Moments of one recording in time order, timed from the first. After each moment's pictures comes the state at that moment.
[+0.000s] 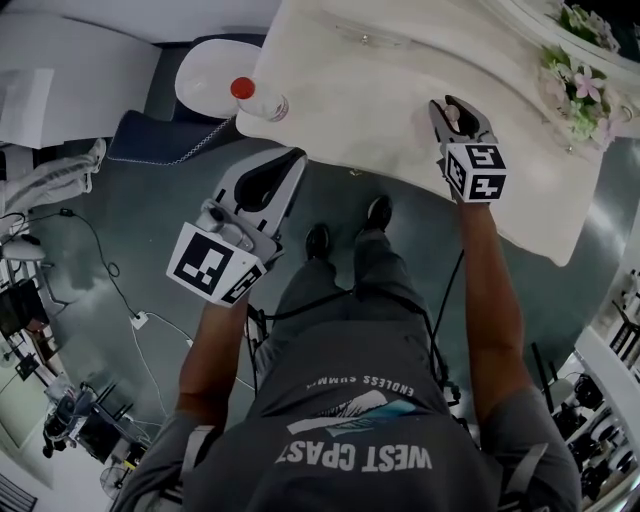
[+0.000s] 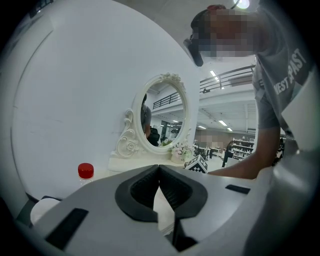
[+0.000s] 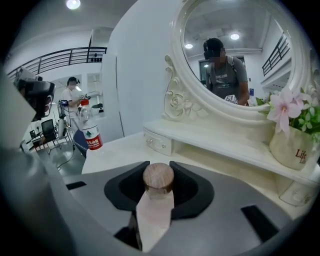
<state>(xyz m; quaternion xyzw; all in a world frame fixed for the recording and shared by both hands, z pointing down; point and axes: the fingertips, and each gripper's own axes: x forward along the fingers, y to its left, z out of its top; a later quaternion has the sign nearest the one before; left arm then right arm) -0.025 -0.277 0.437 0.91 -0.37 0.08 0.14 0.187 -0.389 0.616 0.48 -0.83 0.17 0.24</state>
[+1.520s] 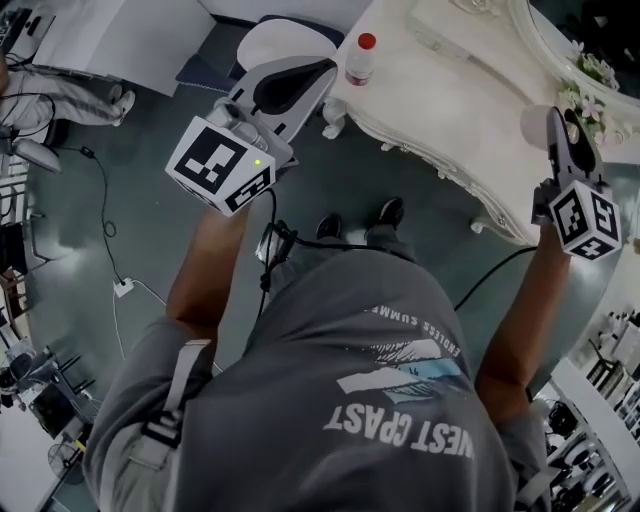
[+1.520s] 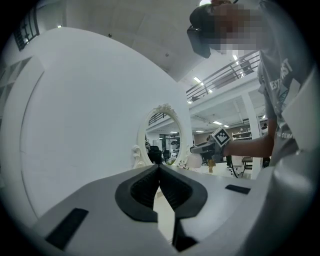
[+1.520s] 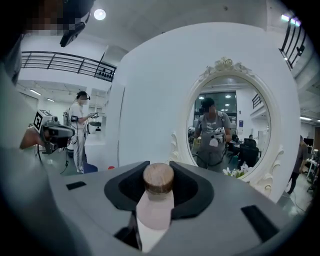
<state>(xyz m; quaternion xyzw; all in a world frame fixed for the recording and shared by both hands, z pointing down) -0.140 -0.235 0.309 0.92 -0.38 0.03 0.01 0.177 -0.301 0.319 0.55 -0.82 0.04 0.14</state>
